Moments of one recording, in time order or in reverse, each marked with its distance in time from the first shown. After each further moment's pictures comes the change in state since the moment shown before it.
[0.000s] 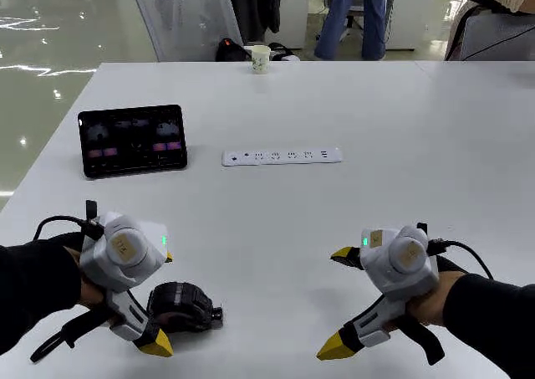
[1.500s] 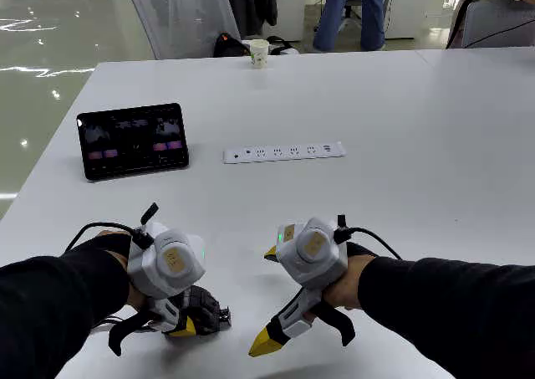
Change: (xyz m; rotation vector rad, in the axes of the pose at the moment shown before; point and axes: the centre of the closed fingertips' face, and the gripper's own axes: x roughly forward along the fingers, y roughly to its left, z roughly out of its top) left arm 0.027 0.002 -0.002 0.027 0.128 -0.007; right arm 0.094 0.016 0.058 -0.060 0.004 0.114
